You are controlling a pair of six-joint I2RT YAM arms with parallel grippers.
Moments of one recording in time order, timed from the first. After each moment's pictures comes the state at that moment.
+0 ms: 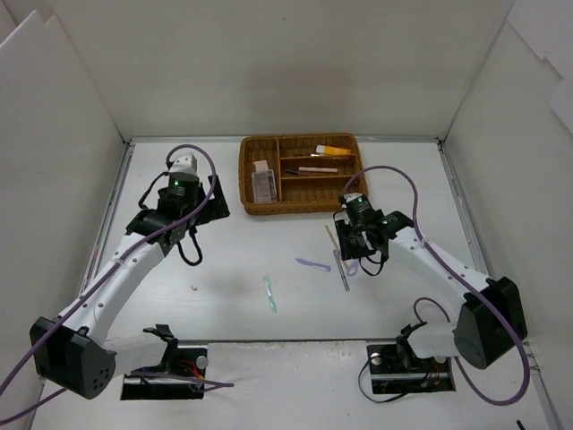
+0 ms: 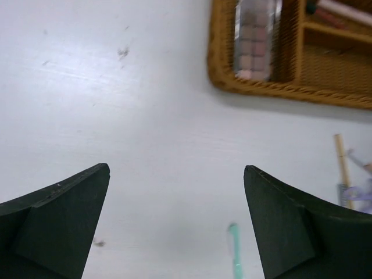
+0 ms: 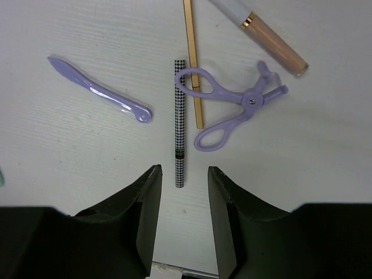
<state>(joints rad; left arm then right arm) -0.39 1.19 1.11 -0.55 -0.22 -0.52 0.51 1.29 0.94 -0.72 0.08 0.27</state>
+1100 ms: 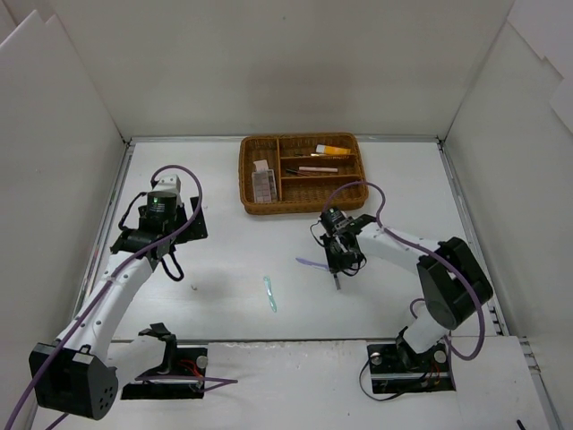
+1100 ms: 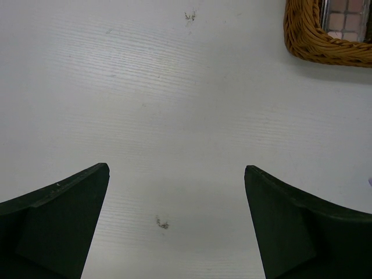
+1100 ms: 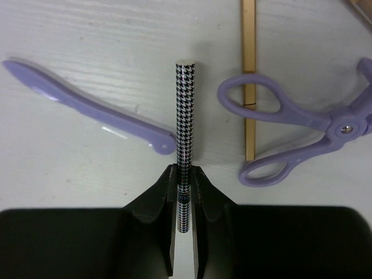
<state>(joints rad) -0.20 1.05 0.90 -0.59 -0.16 -0.31 0.59 1.62 0.90 -0.59 0.05 0.40</state>
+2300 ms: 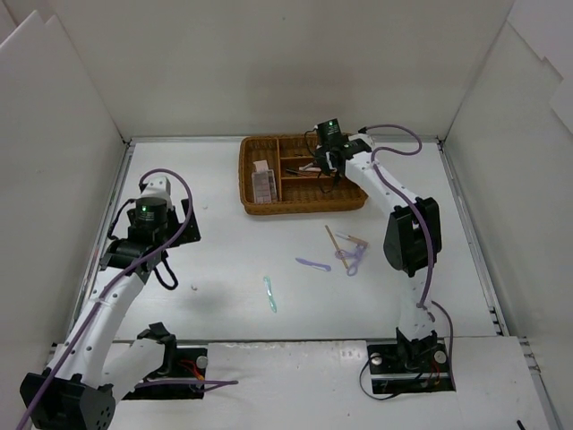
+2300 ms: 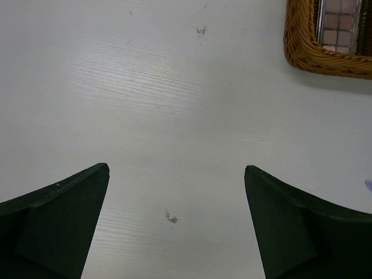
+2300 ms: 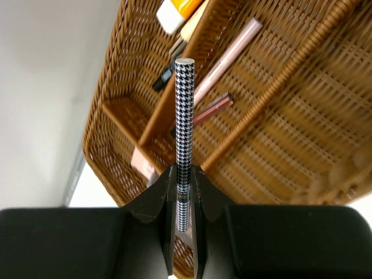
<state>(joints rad) -0.19 0.93 0.90 -0.63 -0.19 -0.30 0.41 2.08 1.87 -0.62 0.36 1.36</state>
